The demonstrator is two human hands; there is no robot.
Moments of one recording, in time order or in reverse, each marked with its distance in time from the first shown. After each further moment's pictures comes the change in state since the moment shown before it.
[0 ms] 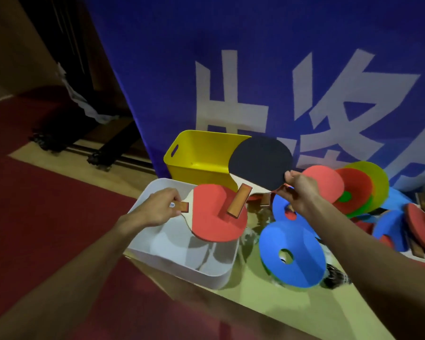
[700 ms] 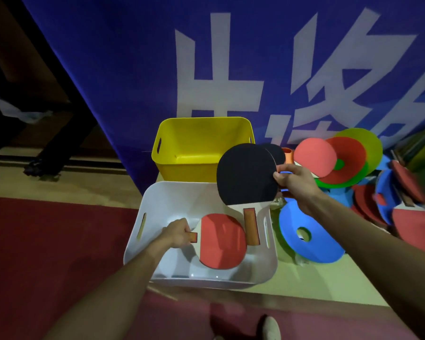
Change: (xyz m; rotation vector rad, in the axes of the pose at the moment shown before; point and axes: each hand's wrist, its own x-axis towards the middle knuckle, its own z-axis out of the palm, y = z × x) left_hand 0.075 -0.106 0.095 -0.123 -0.435 -0.179; right_hand -0.009 0.056 0.062 -0.445 0.160 -0.136
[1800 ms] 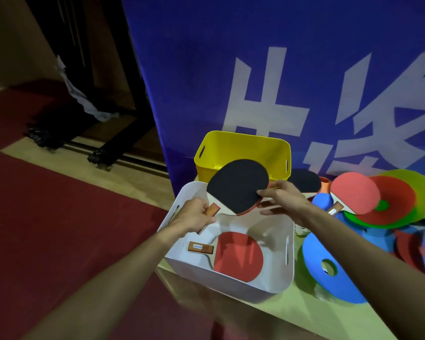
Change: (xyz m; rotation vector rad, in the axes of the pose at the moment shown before) left_hand -0.073 0.024 -0.039 -0.289 0.355 0.095; right_hand -0.025 -0.028 0.057 -0.113 -0.448 0.039
